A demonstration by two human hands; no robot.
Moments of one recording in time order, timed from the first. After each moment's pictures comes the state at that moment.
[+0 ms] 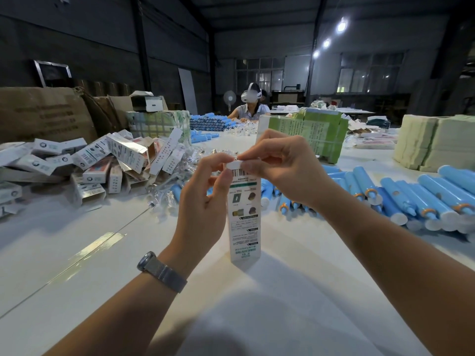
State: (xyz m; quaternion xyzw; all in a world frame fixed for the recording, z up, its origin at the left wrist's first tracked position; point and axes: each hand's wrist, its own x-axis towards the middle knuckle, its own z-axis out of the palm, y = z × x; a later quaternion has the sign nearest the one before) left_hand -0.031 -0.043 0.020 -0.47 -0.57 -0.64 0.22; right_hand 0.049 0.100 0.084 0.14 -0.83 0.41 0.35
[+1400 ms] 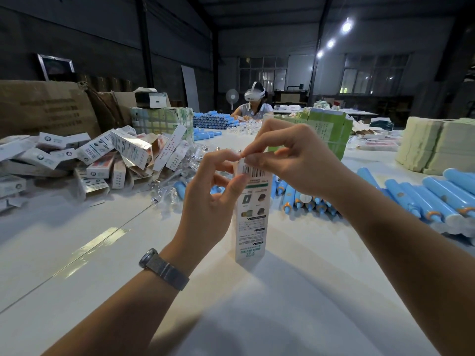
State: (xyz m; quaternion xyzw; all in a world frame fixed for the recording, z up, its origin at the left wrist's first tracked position) left_hand -0.035 -0.046 0.020 -0.49 -0.56 -0.63 0.22; right_hand 0.059 0.094 0.105 0.15 -0.88 0.31 0.31
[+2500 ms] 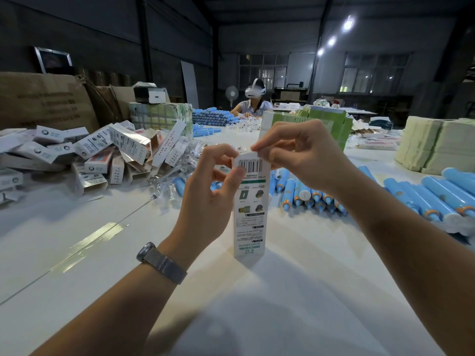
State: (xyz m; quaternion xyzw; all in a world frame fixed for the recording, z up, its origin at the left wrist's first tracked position) left_hand -0.032 -0.048 0.023 -0.47 -0.59 -0.62 0.21; right_hand 0.056 0.110 0.099 0.17 -0.84 0.42 0.30
